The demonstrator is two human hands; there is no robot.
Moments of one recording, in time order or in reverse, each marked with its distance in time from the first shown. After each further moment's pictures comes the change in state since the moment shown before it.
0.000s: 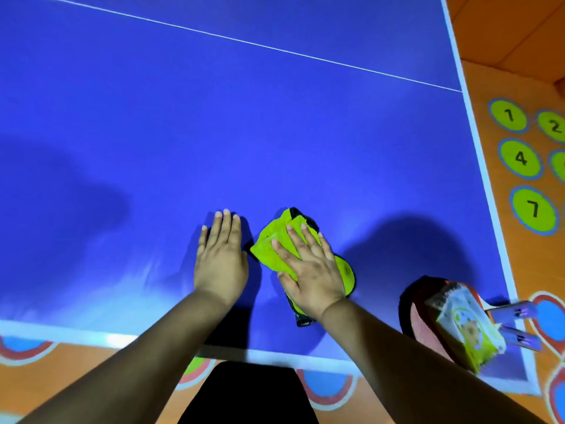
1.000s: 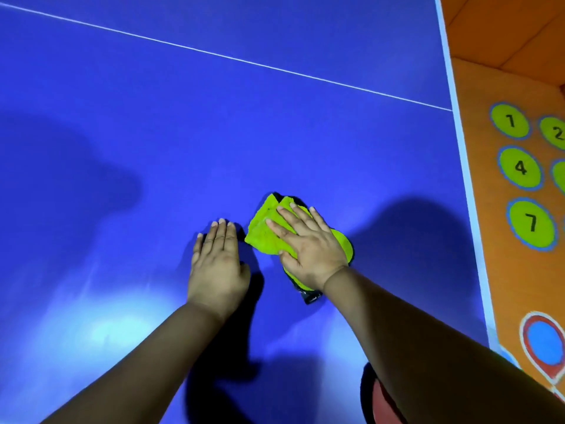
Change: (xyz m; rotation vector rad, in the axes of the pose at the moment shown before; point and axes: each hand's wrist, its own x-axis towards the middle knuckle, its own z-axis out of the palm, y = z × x) left_hand 0.086 0.085 0.024 0.000 -0.084 -0.063; right_hand 0.103 0.135 -0.031 0.004 -0.056 -0.141
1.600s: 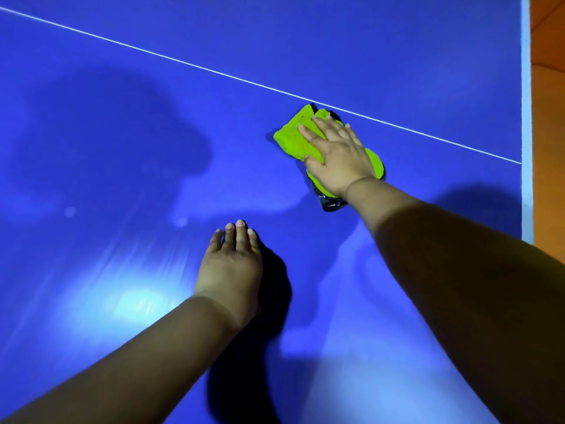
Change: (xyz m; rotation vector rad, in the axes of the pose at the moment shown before) left_hand 0.155 0.100 -0.004 0.597 -0.426 0.026; right_hand 0.249 0.202 -0.047 0.017 -0.001 0.049
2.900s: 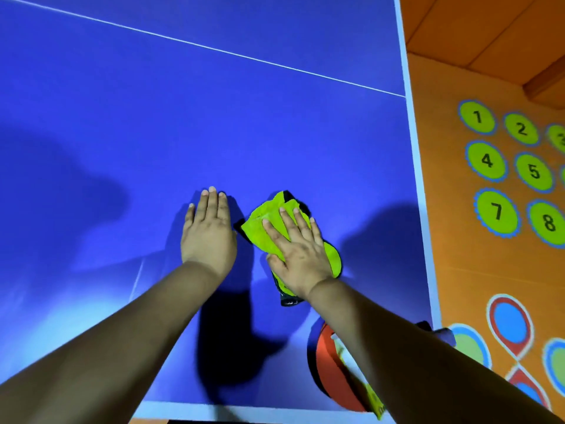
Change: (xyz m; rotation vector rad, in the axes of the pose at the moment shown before) left_hand -0.127 0.015 0.093 -0.399 0.373 -0.065; right_hand -0.346 -0.161 0.044 0.031 -0.101 0.173
